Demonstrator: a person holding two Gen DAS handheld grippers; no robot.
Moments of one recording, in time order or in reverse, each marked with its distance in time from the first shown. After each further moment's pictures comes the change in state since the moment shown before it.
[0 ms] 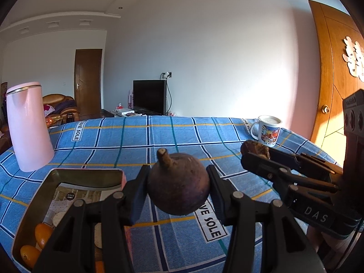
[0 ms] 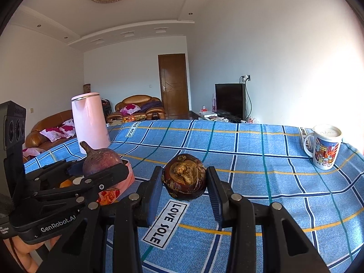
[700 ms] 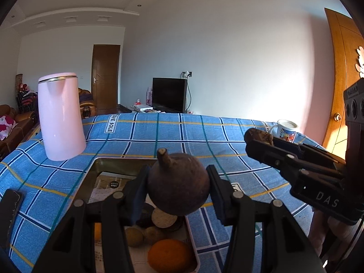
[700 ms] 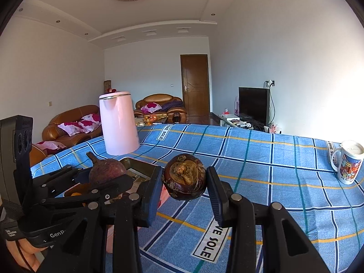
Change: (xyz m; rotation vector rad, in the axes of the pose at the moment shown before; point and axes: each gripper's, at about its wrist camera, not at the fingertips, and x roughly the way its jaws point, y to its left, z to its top) left arm -0.041 0.057 -0.008 -0.059 0.009 0.100; right arm 0.011 0.059 0.018 -0.056 0.000 0.130
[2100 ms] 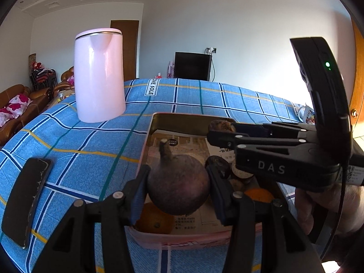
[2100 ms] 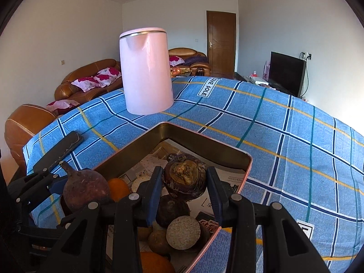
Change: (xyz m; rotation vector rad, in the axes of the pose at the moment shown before) left arm -0.005 0.079 -0.038 -0.057 0.168 0.100; right arm 0.131 0.085 -0.007 -0.085 0.328 0.112
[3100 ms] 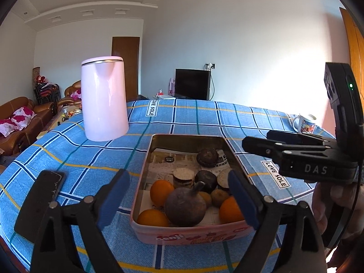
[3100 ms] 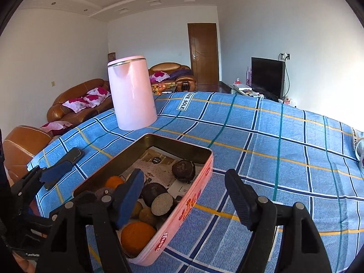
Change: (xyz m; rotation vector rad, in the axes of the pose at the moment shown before) left arm -0.039 -0.011 0.006 0.023 -0.115 0.018; right arm -0.073 -0.026 -0.018 0.102 -0.113 -0.057
